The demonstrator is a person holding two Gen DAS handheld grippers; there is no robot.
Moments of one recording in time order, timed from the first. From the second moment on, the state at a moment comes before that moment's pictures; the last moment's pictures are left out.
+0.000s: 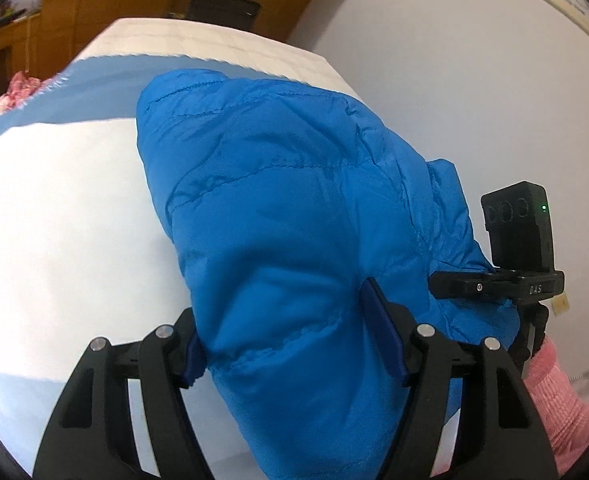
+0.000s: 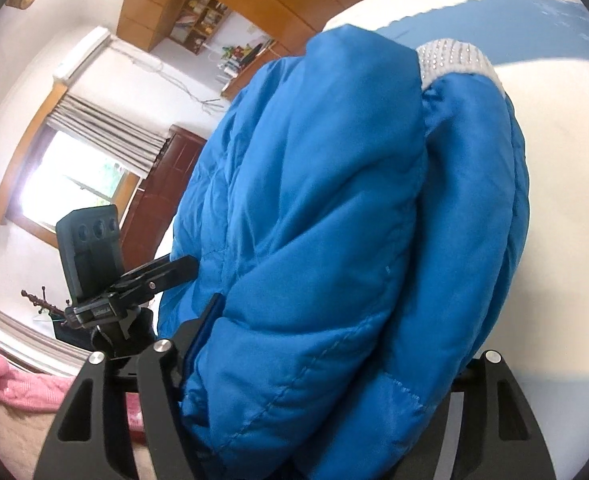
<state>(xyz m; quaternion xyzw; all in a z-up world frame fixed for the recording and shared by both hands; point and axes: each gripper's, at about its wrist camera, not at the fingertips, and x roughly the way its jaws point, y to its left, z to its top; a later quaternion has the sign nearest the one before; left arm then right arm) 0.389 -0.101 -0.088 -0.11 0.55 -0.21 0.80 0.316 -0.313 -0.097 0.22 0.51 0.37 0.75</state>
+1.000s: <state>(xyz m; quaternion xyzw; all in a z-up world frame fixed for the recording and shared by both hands) 0.386 -0.026 -0.130 -0.07 0.57 -0.13 0.81 0.299 -0.298 -0.107 0.17 0.55 0.28 0.77</state>
